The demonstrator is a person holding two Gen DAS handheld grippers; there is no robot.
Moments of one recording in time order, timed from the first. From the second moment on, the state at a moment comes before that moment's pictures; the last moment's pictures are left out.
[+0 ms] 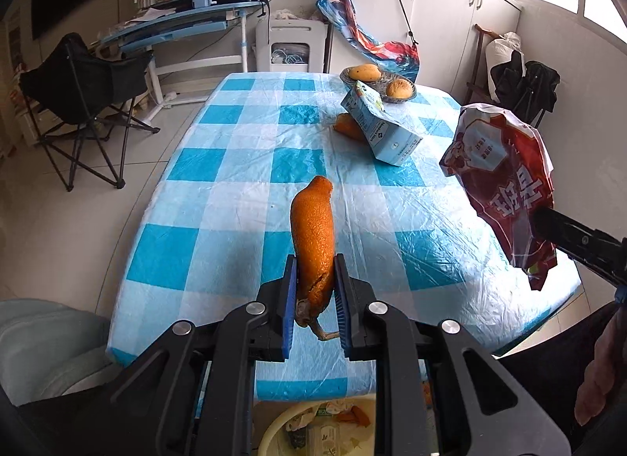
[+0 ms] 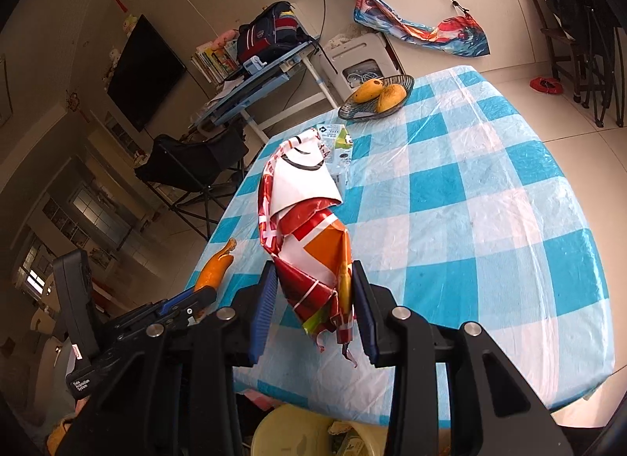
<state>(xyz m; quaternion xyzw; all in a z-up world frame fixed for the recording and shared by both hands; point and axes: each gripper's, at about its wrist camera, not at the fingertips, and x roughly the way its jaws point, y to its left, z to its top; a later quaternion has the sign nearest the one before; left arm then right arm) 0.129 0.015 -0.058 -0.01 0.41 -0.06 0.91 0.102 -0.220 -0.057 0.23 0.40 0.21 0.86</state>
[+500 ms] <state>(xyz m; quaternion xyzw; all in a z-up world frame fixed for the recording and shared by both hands) 0.023 0.044 -0.054 -0.03 0.43 -0.07 0.90 -0.009 -0.137 -0.089 0.10 0.50 0.28 0.81</state>
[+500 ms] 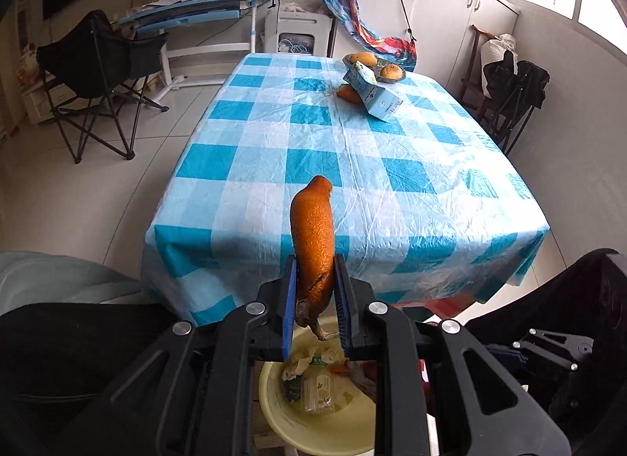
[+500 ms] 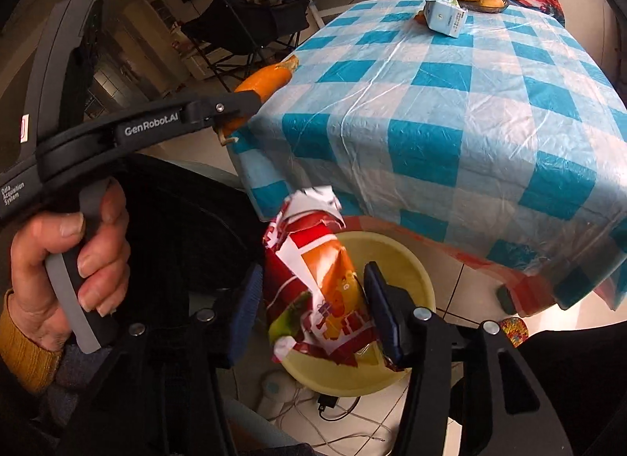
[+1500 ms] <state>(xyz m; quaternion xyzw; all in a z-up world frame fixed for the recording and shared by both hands) 0.038 0.099 -0.008 -0.12 0.32 0.02 0.94 0.233 -0.166 -0.101 -0.02 0.48 0.13 0.87</state>
